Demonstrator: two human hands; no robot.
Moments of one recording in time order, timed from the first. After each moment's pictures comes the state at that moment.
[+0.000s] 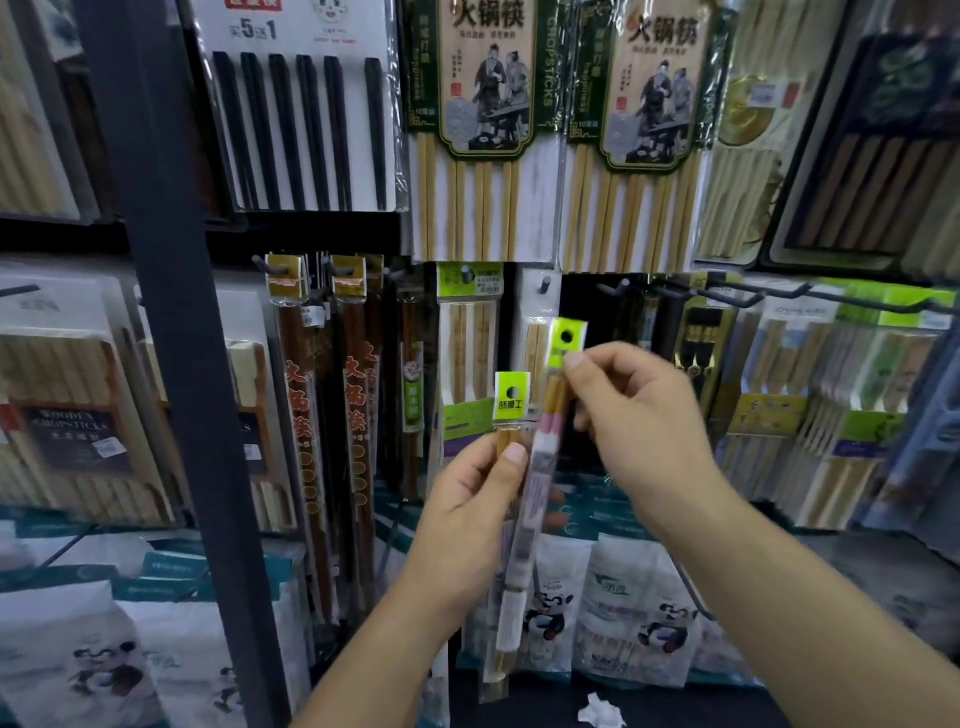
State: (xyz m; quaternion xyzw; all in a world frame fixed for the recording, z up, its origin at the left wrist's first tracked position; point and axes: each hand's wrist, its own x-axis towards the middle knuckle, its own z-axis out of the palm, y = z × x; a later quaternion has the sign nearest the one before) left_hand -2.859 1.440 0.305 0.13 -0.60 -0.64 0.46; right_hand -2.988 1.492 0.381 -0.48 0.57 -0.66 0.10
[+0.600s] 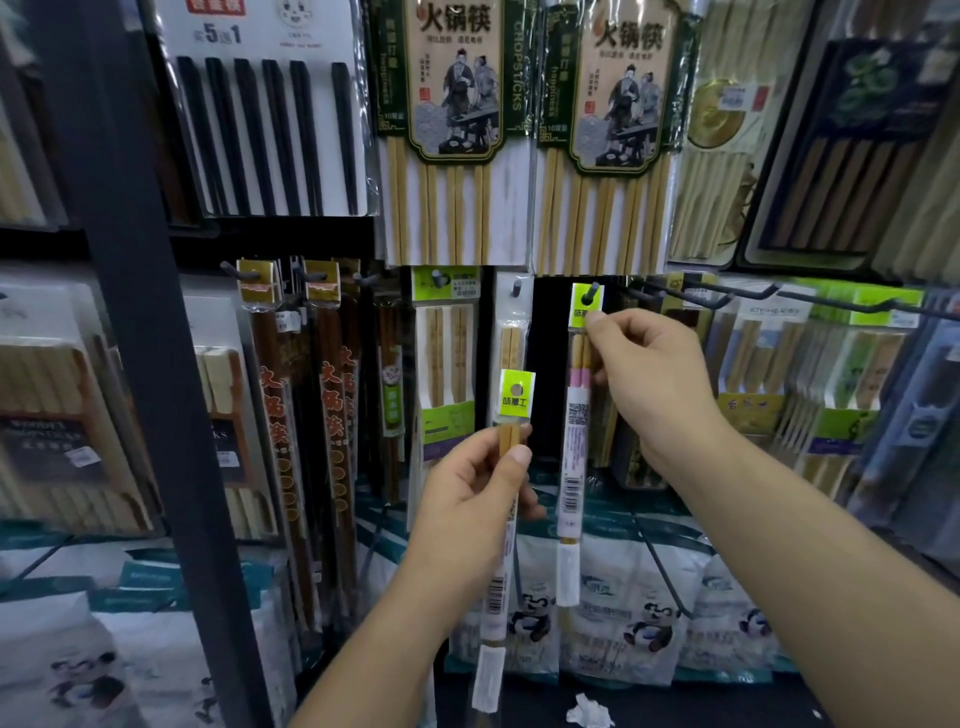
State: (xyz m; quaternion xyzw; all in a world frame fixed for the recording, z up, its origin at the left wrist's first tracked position) left_hand -2.882 1.440 0.305 0.18 -0.62 -0.59 0.49; right_hand -3.033 1.480 0.405 -0.43 0.61 -0.66 0.06
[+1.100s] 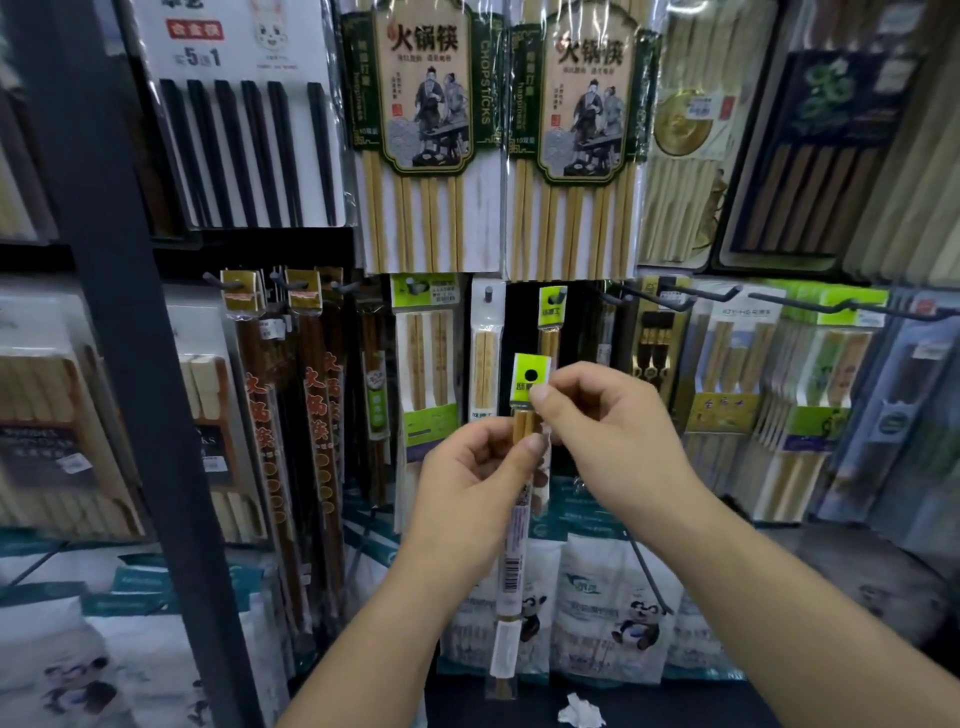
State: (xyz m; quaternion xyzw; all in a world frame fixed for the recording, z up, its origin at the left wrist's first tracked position) left_hand -2.895 1.454 0.325 0.15 -0.64 -0.55 0.51; right_hand -3.013 1.518 0.380 -0.55 0.56 -0.61 0.09
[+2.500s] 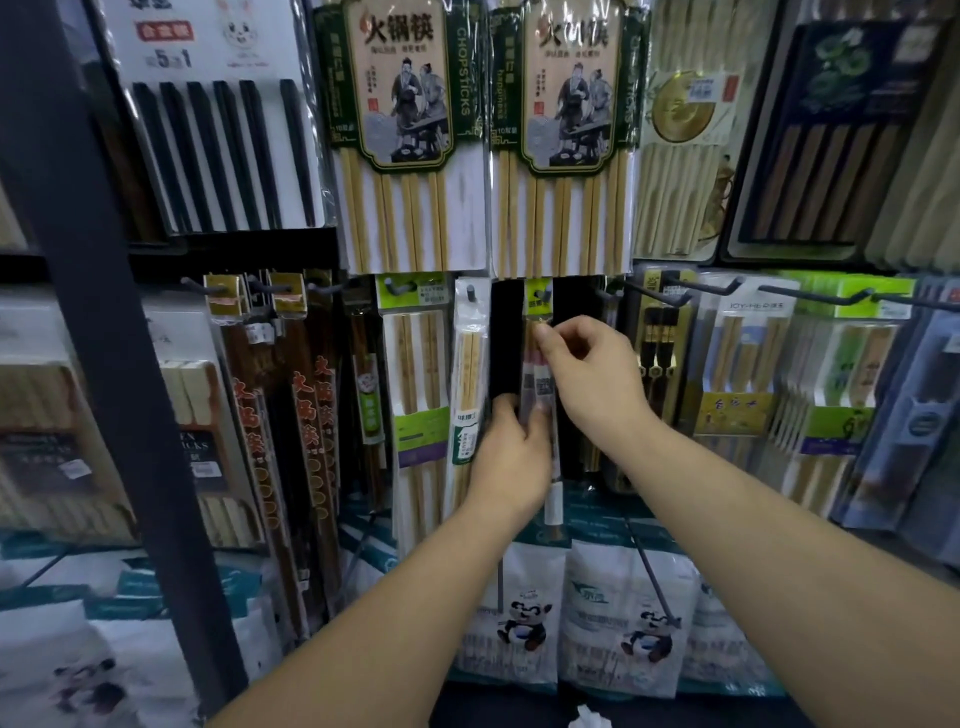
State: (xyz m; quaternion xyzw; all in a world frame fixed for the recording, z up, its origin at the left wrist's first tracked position) left_hand -2.980 1.406 0.317 0.36 -0.71 -0.42 0.44; right_hand -3.078 1.433 0.379 -0.51 0.61 -0.61 0.00
